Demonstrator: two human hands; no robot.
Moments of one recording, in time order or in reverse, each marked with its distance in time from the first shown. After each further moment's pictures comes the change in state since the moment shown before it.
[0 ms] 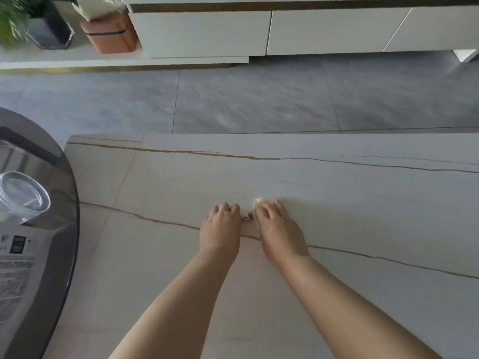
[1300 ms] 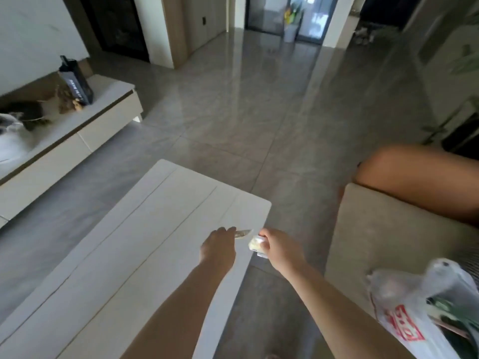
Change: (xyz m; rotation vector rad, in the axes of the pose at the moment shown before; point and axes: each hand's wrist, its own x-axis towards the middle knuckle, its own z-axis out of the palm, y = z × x) left_hand -0.470 0.348 -0.152 0.374 -0.189 1.114; right_hand -0.623 0.073 -0.216 0.430 0.478 1.116
